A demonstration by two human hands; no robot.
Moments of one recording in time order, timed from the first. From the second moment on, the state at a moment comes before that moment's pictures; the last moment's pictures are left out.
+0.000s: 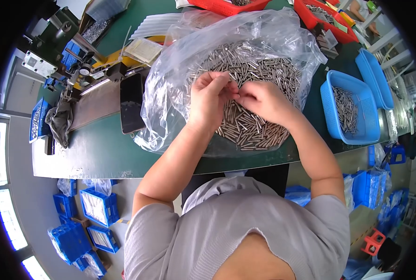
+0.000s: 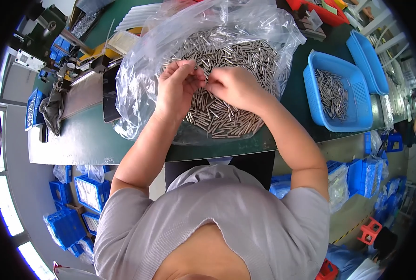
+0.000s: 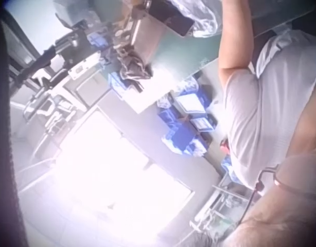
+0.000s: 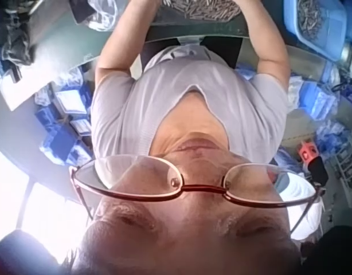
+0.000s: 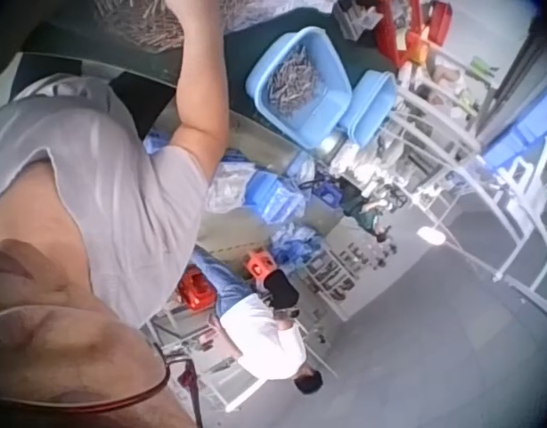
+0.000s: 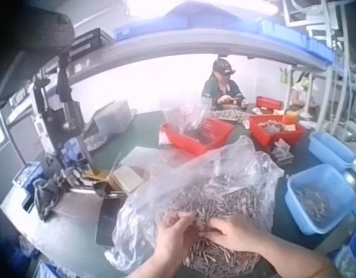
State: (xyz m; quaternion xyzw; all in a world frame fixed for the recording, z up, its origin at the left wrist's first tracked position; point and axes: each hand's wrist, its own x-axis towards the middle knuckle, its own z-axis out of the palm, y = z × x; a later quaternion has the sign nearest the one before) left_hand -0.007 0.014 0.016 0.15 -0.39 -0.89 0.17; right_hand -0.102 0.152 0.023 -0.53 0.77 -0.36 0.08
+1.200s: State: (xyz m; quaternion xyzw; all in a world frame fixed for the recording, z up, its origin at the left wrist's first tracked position) left_hand -0.009 0.011 0.011 0.17 -0.37 -0.90 0.18; right_hand -0.136 0.171 0.033 -0.33 0.70 -0.51 0.37
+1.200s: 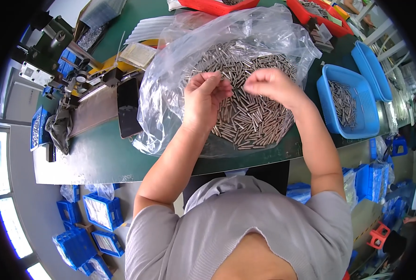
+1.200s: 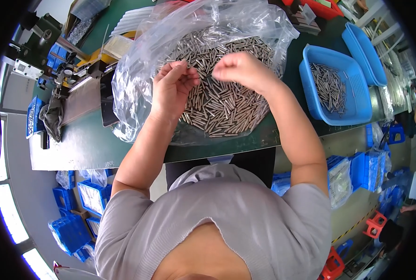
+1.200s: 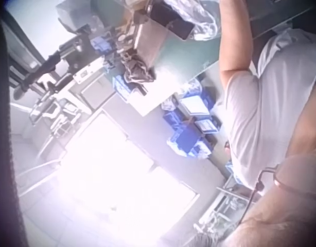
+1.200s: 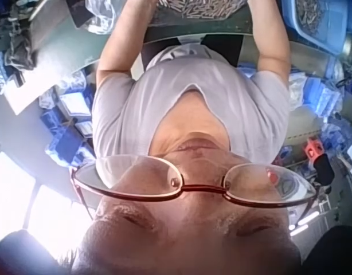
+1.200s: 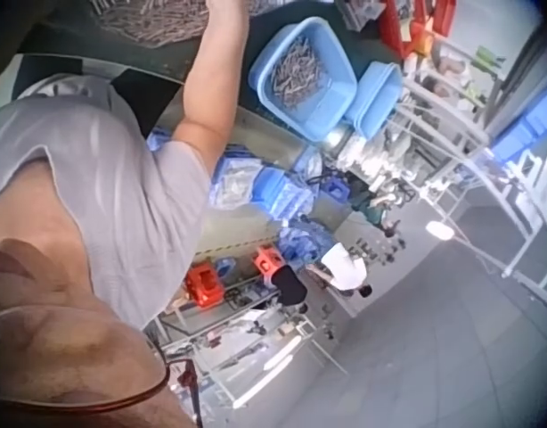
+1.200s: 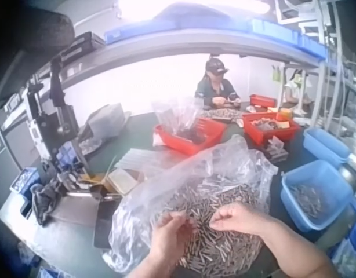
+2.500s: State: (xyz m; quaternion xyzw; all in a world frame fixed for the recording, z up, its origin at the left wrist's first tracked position) left_hand -0.003 0.024 0.002 0.08 -0.39 -0.91 0.10; right_hand -0.096 0.156 0.035 -0.40 0.61 -0.64 0.26
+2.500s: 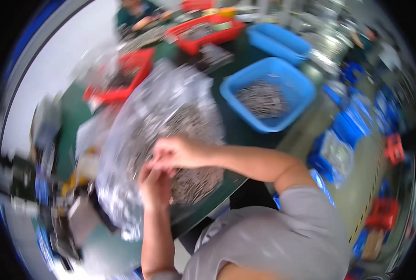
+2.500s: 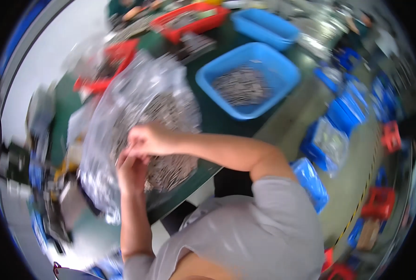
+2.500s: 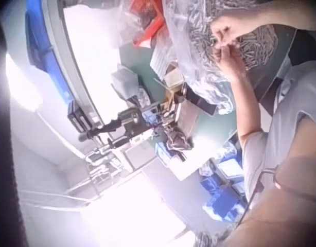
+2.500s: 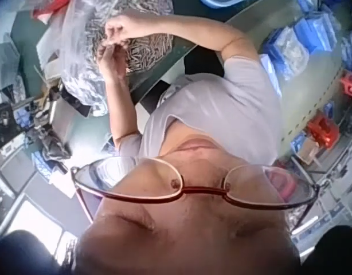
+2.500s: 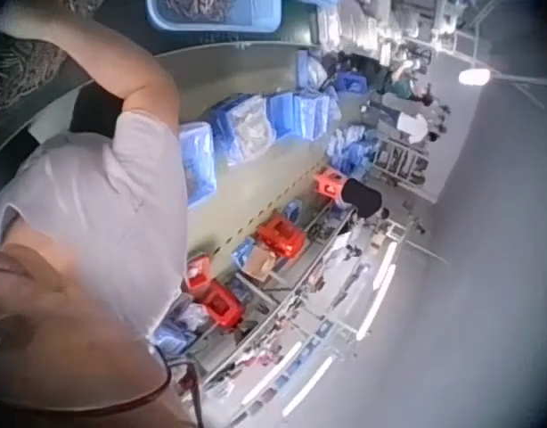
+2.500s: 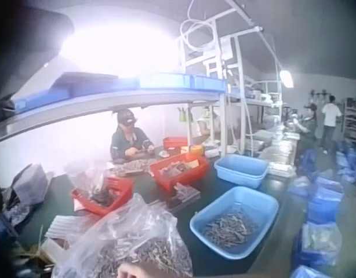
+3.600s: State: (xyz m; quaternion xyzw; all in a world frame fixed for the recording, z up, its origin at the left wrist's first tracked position) left_hand -0.010 0.012 -0.001 0.07 -0.47 -0.87 0.15; right_hand -0.096 0.156 0.014 -0.54 0.82 -0.18 0.03
